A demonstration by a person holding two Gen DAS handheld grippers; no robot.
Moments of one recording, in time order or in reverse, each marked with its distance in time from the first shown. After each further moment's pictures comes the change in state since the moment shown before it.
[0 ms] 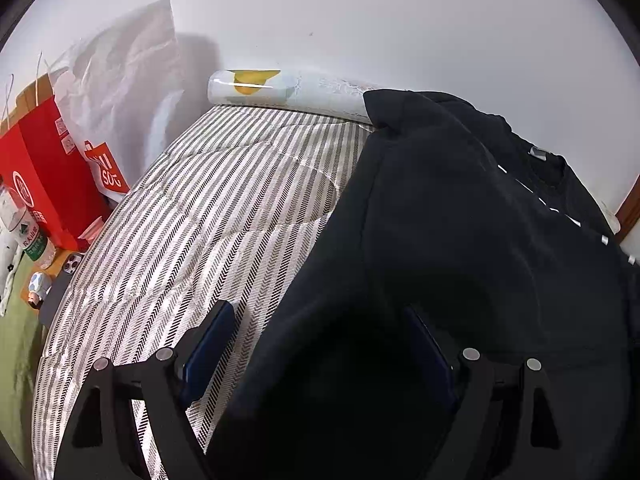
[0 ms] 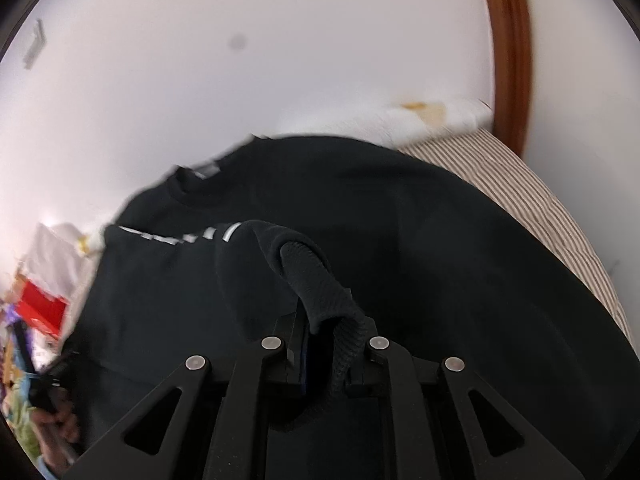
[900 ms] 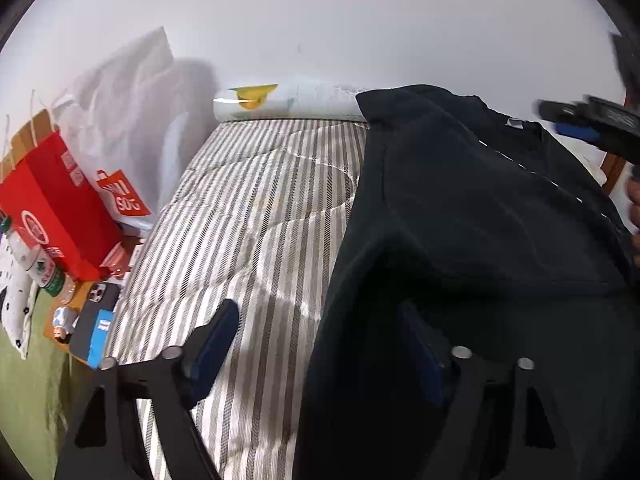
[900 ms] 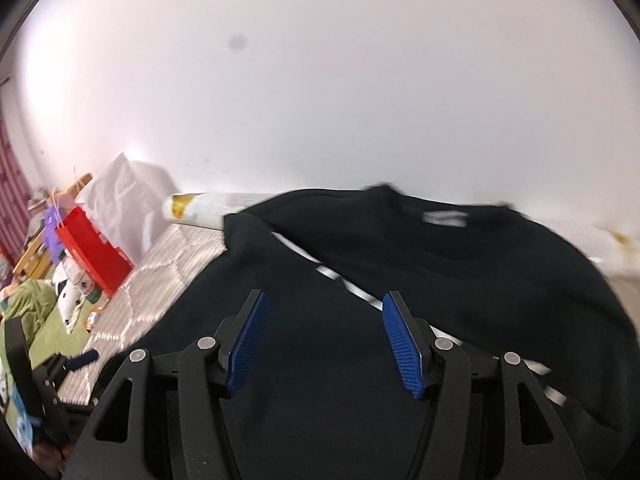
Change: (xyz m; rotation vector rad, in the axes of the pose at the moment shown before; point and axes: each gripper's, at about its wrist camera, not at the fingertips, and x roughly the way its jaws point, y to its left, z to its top) left arm -0.030 0.025 -0.009 0.163 -0.008 -0.013; right arm 0.055 0.250 0.042 -0.390 -0.033 0.290
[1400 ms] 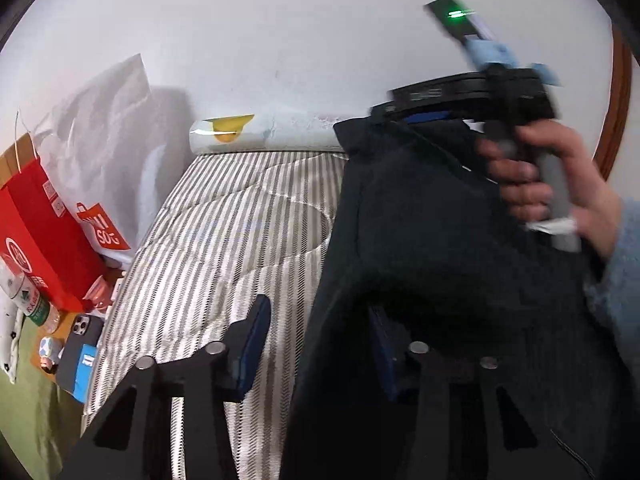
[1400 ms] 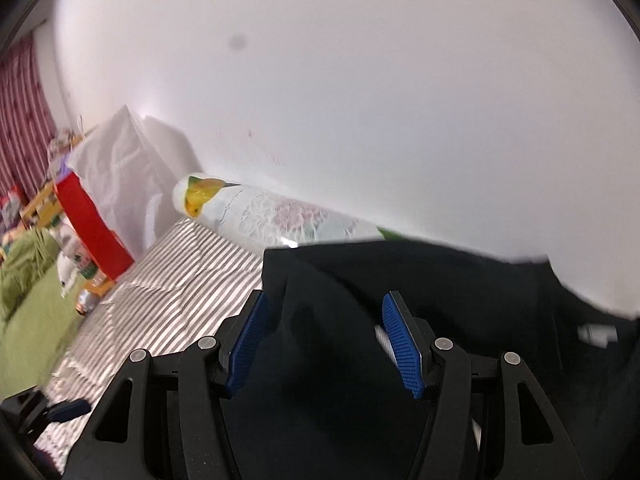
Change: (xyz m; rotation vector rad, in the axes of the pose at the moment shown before) left arm 0.002 -0.010 0.010 0.030 -0.099 -0.053; right arm 0.143 0.080 0.064 -0.202 0.076 0.080
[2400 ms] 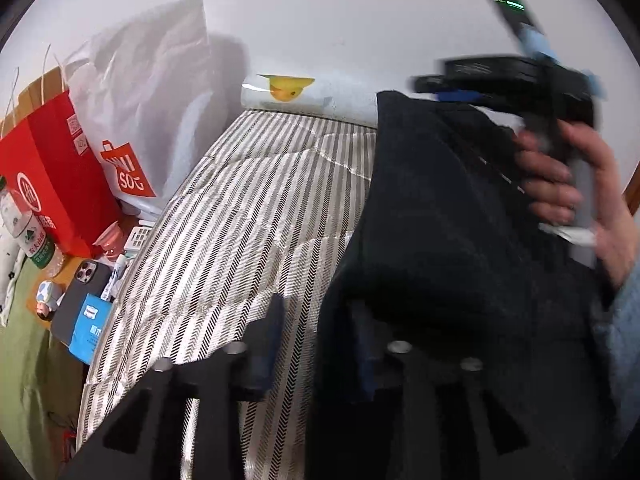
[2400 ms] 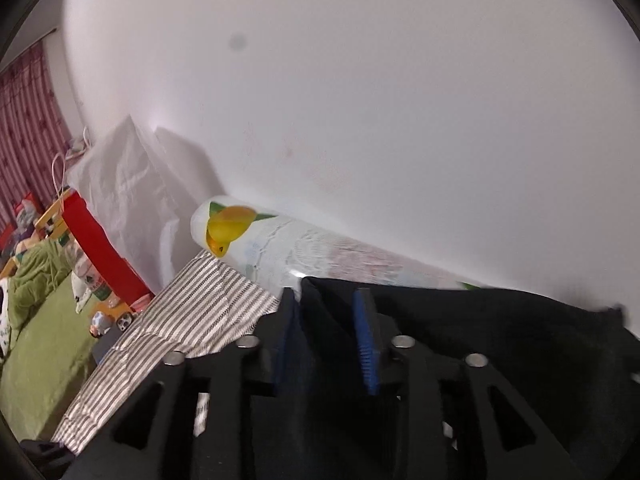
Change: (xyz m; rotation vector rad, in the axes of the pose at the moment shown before) left arm 0.007 0.040 -0.006 -0.183 0.083 0.035; right arm 0.032 0.038 0.024 0.028 -0.030 0.075
